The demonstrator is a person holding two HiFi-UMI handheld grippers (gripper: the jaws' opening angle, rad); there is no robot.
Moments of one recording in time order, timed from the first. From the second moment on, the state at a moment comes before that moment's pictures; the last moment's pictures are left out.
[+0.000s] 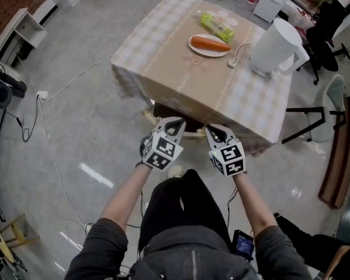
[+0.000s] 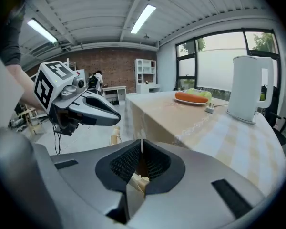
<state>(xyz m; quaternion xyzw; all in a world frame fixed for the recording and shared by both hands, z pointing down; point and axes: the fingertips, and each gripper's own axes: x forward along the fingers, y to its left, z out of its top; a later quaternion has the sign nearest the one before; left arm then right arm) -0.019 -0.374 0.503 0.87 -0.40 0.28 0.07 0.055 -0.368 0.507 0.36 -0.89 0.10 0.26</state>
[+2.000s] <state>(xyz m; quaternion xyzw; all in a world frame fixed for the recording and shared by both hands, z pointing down) -0.025 -0.335 0.685 0.78 0.04 0.62 -0.08 0.023 -0.335 0.680 -0.07 -0.80 -0.08 0.59</state>
